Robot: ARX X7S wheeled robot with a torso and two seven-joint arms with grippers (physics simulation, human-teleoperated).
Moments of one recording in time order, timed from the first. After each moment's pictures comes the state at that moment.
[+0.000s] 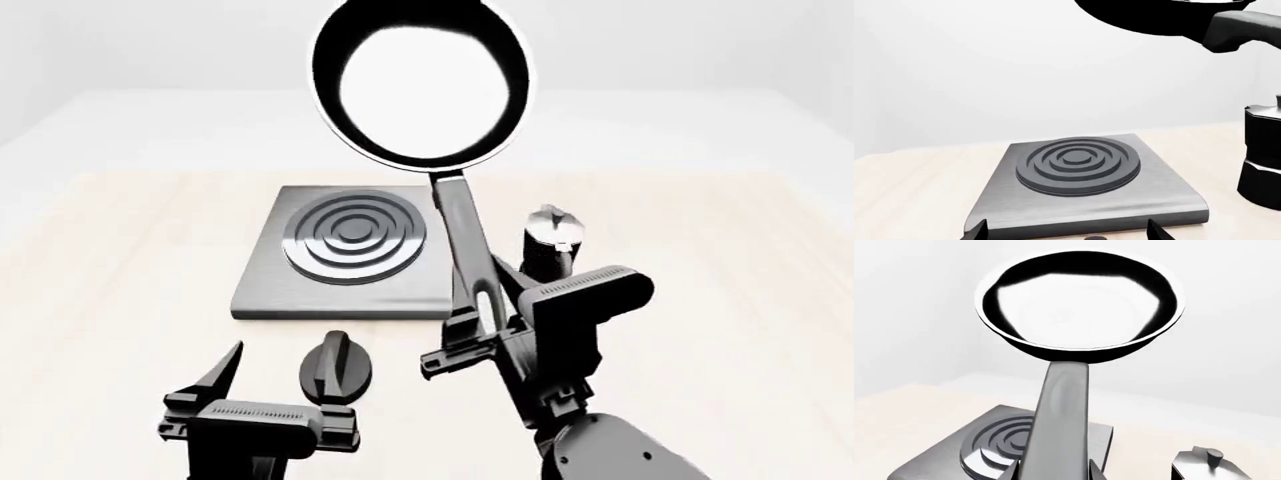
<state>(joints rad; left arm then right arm) 0.04 -0.34 0.33 0.30 -0.21 -0.07 -0.35 0.47 0.47 -0.68 -0.38 0.59 0.29 0.48</state>
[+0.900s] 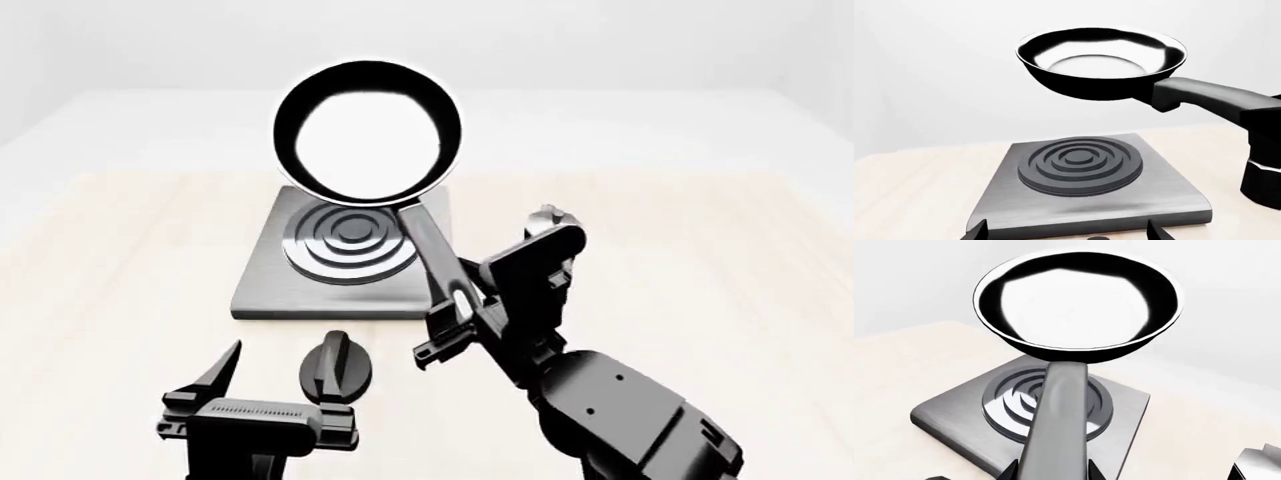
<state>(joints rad) 0.04 -0.35 0.34 0.30 -0.22 -0.07 -0.36 0.68 0.45 -0.74 -0.12 0.69 0.43 0.23</state>
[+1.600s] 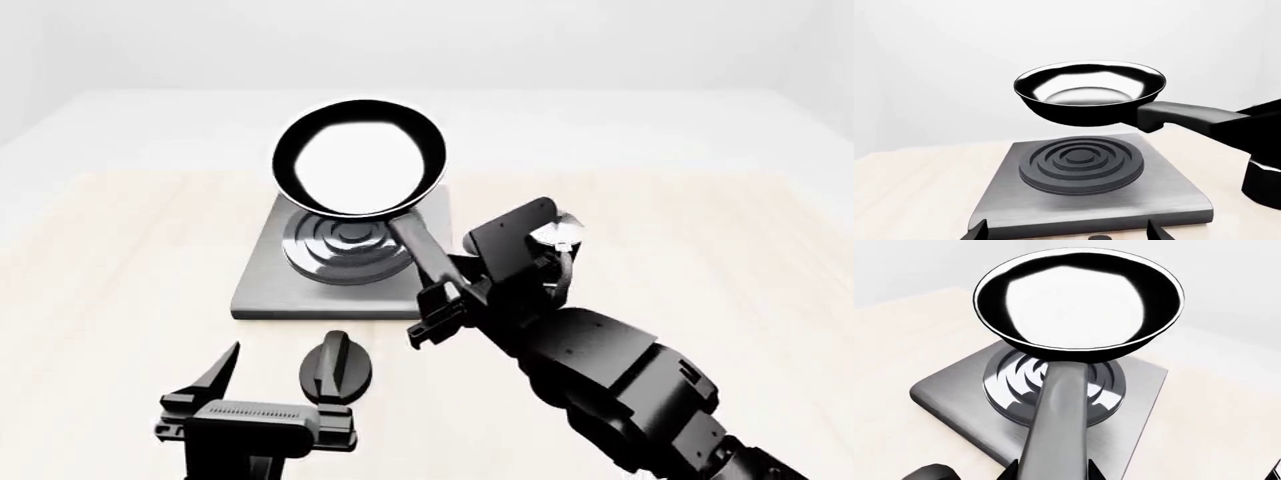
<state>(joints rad) 0.04 -0.36 0.34 0.29 -0.22 -0.06 -0.37 0.84 0.38 -0.76 0.07 0.77 0.58 0.15</state>
